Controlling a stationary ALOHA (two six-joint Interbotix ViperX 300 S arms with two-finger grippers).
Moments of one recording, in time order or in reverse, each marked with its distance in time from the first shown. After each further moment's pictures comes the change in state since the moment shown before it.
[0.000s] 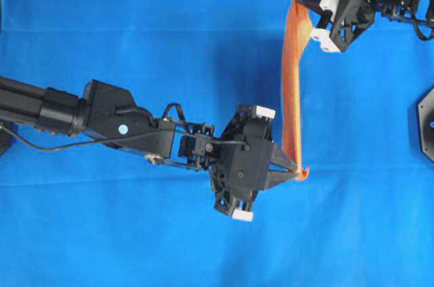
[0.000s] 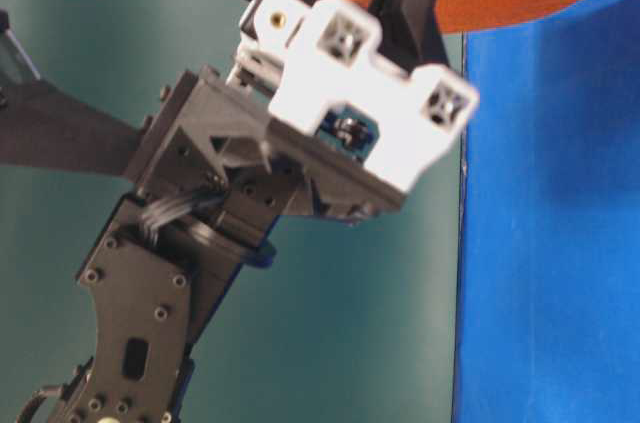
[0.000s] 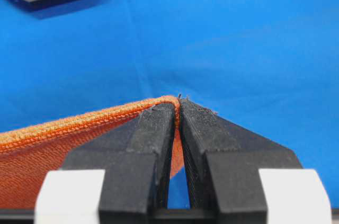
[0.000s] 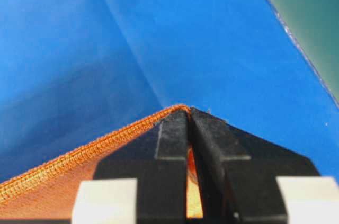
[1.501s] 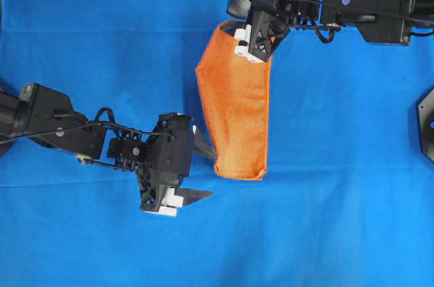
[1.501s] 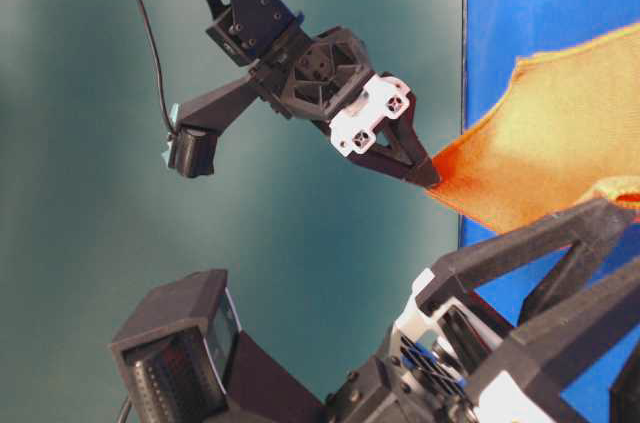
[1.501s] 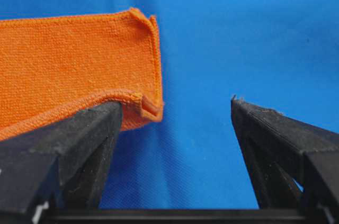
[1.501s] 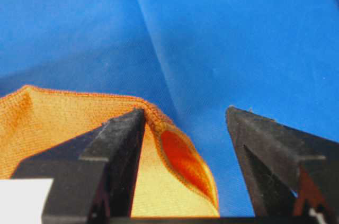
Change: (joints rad) left arm -0.026 -0.166 0.445 -0.003 -0.101 -0.189; right arm 0.075 0.466 -0.267 -0.017 -0.150 -0.057
